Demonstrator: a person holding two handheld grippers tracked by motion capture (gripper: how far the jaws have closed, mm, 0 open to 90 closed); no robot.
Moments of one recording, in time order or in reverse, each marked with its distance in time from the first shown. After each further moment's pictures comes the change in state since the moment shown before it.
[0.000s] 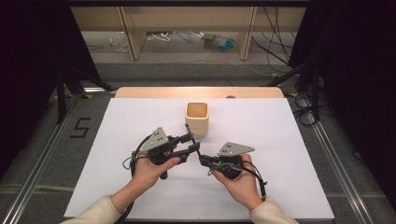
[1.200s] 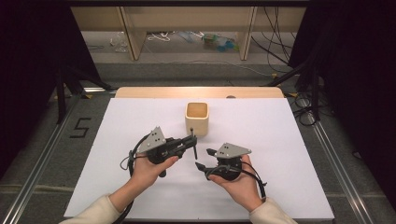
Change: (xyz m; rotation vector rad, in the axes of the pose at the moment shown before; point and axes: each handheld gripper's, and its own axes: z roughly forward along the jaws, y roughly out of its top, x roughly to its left) left arm -0.021 0.002 -0.005 -0.036 -0.168 -0.279; right arm 0.003 0.000 0.003 0.005 -0.075 -0.076
